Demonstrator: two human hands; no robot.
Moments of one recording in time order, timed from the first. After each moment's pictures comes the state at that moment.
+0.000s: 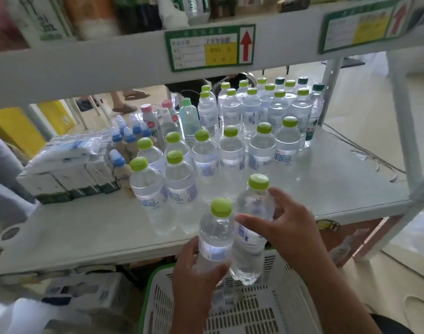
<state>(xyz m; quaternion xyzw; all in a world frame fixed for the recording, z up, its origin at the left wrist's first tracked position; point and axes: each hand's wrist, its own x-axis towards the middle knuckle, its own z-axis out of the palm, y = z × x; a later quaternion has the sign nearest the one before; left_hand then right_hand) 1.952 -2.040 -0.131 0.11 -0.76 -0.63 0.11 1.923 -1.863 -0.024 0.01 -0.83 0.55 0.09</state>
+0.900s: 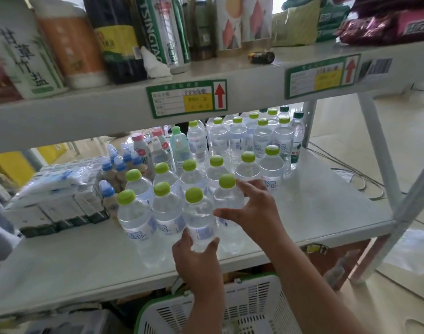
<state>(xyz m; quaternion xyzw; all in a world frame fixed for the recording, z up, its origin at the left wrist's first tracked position) 1.872 -1.987 -0.105 0.24 -0.76 -0.54 0.29 1.835 -1.870 -0.022 0.06 -0.85 0.49 0.18</state>
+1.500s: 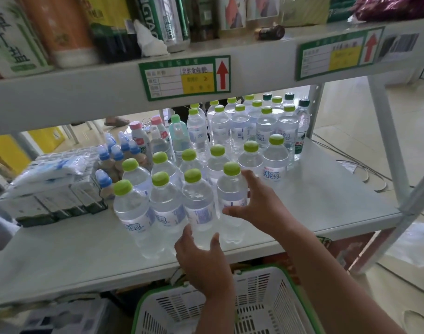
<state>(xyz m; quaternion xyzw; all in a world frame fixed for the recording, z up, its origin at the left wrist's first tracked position) 1.876 -1.968 -0.116 0.28 -0.77 -0.47 0.33 1.817 -1.856 -0.034 0.10 -0.87 0.47 0.08</state>
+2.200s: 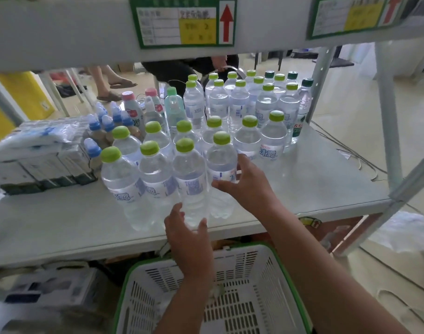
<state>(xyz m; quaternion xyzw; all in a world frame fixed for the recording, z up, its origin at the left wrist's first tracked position) 1.886 -1.984 -0.133 0.21 -0.81 -0.45 0.30 1.819 -1.868 -0.050 0.07 -0.84 0.54 0.08</state>
